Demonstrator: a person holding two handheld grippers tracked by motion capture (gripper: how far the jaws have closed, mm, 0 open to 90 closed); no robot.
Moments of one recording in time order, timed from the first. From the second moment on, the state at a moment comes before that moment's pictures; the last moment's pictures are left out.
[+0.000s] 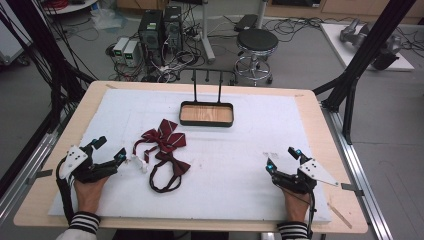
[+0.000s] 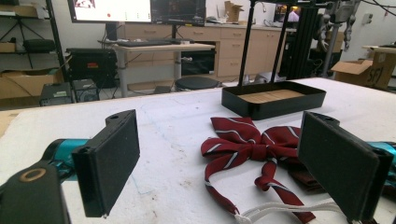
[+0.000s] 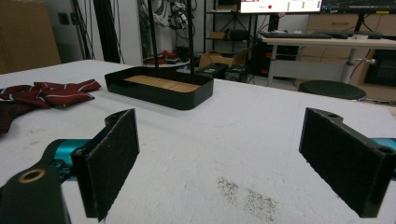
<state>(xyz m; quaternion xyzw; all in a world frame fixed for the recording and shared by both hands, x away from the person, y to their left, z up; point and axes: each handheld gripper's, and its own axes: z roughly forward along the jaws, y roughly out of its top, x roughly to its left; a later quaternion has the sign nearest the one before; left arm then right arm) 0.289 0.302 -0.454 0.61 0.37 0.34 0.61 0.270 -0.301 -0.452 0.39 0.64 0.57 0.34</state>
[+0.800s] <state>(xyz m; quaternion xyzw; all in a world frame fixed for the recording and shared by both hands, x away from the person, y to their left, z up) 0.289 0.302 -0.454 0.61 0.37 0.34 0.61 0.269 -0.302 -0.452 0.39 0.63 0.58 0.34</state>
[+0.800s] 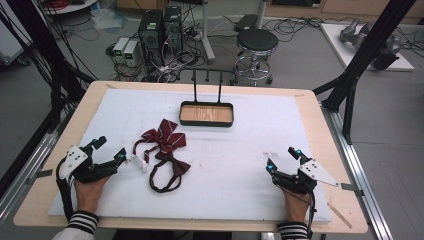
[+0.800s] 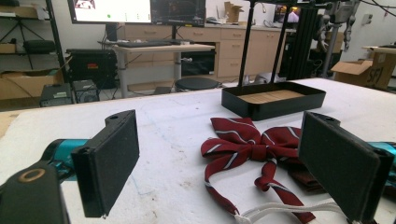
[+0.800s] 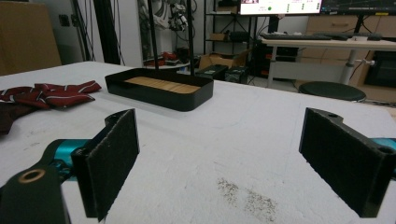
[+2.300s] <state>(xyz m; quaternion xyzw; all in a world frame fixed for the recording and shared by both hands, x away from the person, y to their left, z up) 0.384 0.267 -0.374 0.80 0.26 0.20 0.50 0.270 -0.302 -0.452 0.38 0.63 0.58 0.35</state>
